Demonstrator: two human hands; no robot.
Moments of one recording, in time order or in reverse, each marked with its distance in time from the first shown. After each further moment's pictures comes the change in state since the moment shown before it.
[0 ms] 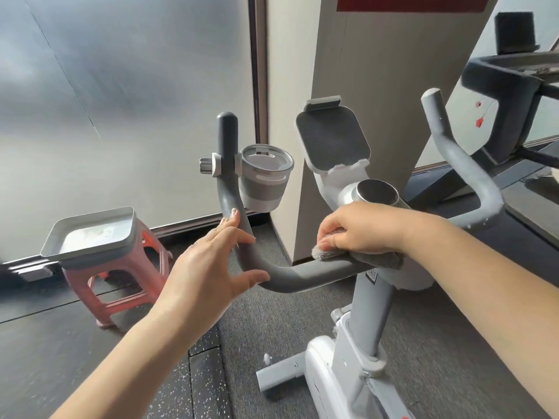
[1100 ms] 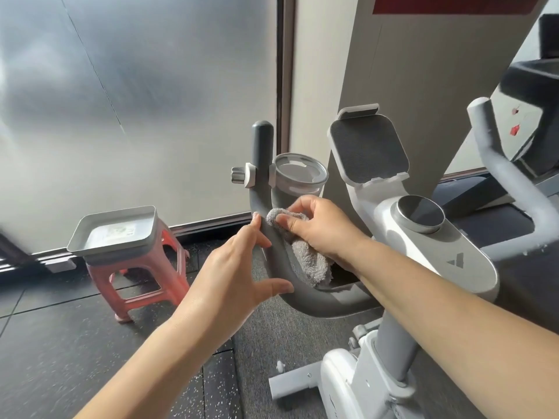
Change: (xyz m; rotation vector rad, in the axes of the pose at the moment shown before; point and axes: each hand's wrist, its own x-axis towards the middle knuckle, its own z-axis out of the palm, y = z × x) left_hand 0.016 -0.015 -0.008 -0.092 -0.004 -0.073; right_hand 0.085 -0.067 0.027 0.898 0.399 0.085
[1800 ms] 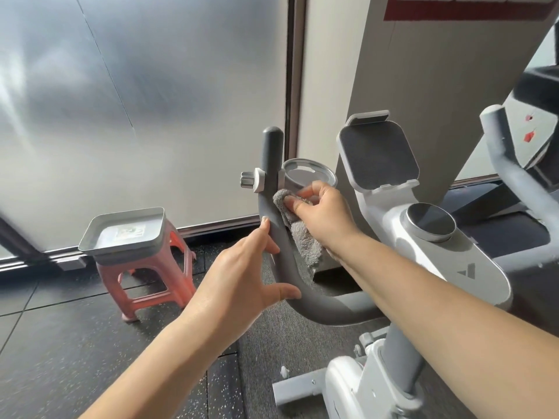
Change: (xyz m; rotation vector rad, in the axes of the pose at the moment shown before) left_hand 0.003 0.004 -0.005 0.043 -0.025 0.027; right_hand 0.025 -0.005 0.009 0.149 0.211 -0.115
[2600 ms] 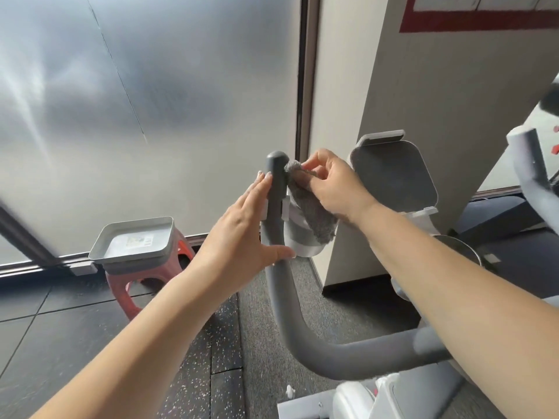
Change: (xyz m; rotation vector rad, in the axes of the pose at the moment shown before) left_hand 0.082 -0.011 -0.022 0.040 0.109 0.017; right_hand 0.074 -0.036 -0.024 0.019 -0.179 -0.144
